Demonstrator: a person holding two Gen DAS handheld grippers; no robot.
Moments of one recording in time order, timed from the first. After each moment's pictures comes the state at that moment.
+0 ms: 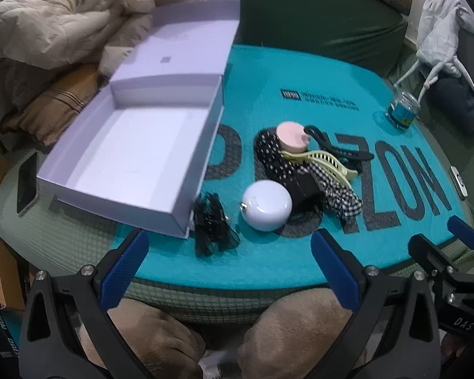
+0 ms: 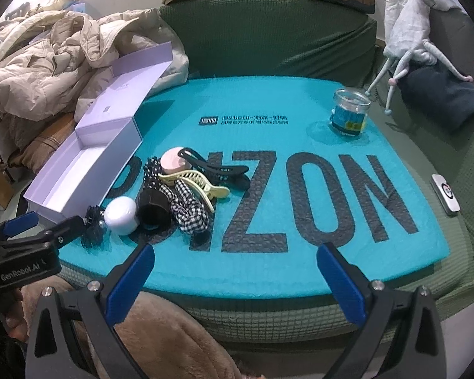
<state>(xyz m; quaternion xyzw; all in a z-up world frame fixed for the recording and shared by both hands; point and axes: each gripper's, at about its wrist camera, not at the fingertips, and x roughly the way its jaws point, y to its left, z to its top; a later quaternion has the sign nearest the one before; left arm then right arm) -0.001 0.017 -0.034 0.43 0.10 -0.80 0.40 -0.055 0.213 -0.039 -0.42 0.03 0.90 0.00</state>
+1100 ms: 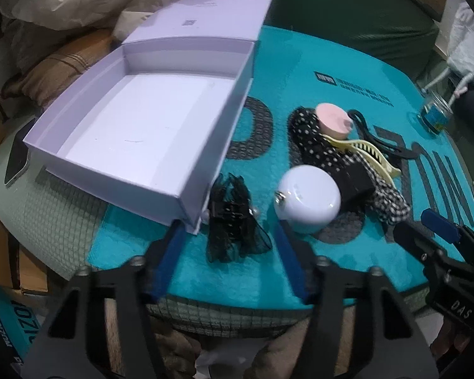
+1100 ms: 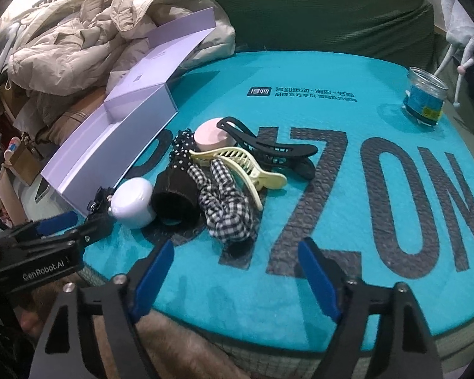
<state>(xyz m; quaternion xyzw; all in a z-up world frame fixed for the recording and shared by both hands) 0.009 -0.018 -0.073 0.42 0.16 -0.73 0.52 -0.112 0.196 -0.094 -0.45 0.05 0.89 -0.12</state>
